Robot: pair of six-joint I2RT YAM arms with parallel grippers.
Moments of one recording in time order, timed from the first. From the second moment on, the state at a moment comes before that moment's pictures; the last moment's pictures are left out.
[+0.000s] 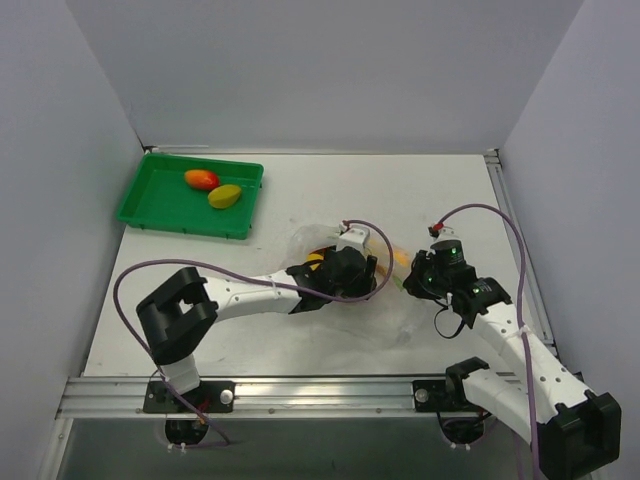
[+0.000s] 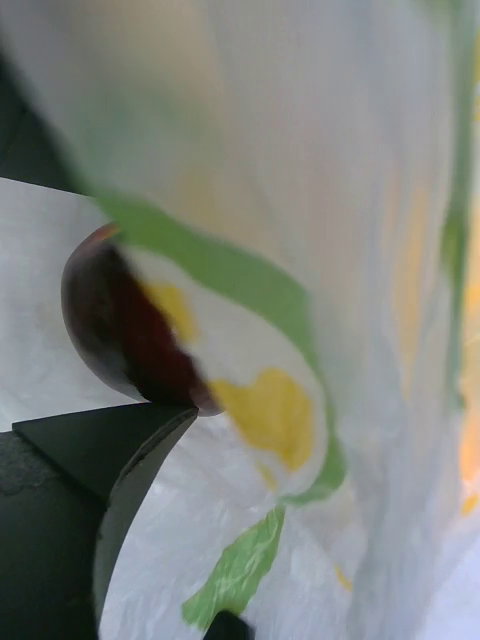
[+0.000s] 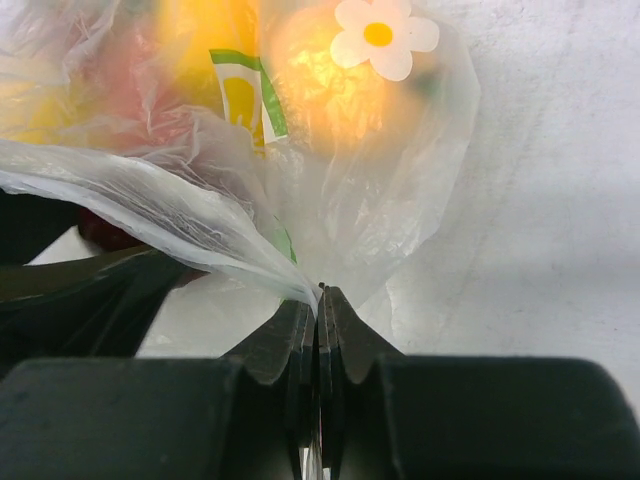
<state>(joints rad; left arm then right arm) -1.09 1.79 1.13 -0.03 -0.37 -0.59 0.35 0.91 0.62 -0.53 0.00 0.47</state>
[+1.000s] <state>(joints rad) -0.55 1.42 1.35 0.03 0.22 -0.53 0.35 0.93 0.62 -0.53 0.03 0.46</state>
